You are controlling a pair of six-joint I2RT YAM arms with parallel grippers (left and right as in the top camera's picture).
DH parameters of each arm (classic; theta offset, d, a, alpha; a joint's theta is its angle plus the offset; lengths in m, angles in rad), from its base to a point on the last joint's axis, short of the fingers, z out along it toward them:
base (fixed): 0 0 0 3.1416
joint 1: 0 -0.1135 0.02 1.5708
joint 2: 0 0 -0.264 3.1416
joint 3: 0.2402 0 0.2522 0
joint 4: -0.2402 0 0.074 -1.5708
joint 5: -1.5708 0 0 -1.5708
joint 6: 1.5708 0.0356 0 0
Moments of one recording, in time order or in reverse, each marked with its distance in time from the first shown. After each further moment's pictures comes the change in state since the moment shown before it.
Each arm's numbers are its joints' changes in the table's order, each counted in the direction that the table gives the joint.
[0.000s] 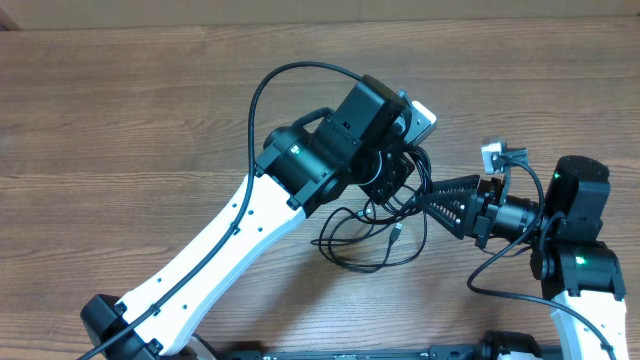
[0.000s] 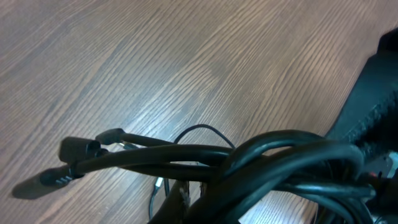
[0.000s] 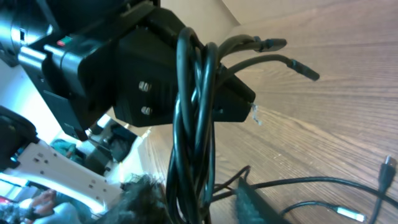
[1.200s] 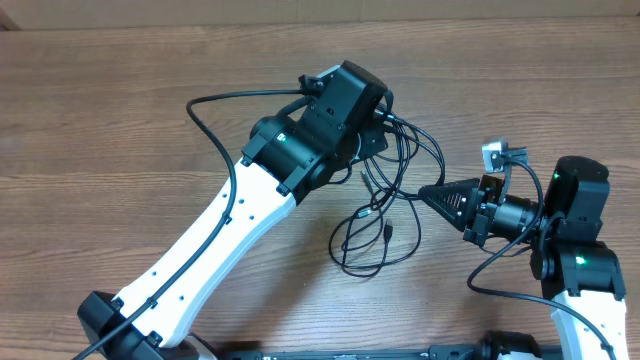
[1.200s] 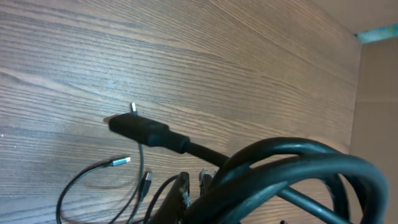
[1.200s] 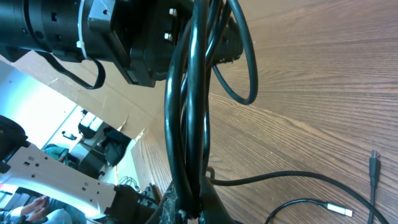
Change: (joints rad) left arm -0.072 0.005 0.000 0.014 0.234 -1.008; right arm 0.000 0.000 0.000 -0.012 -0.039 0.000
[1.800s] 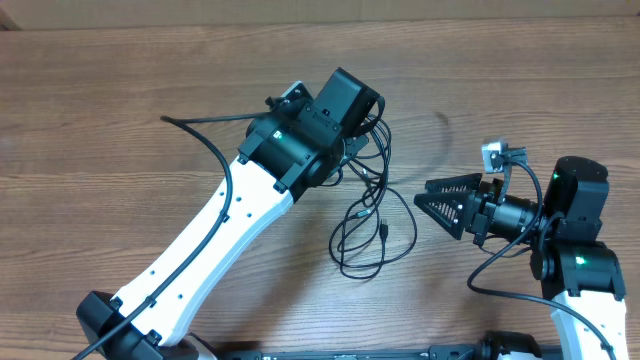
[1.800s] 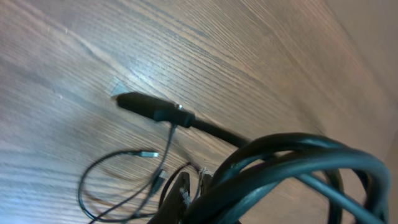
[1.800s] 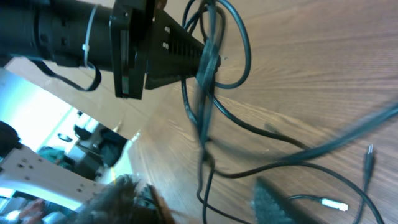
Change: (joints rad) left arm -0.013 0.000 0.000 -0.143 0.120 -0.267; right arm 0.000 0.000 0.000 -0.015 -0.025 0.003
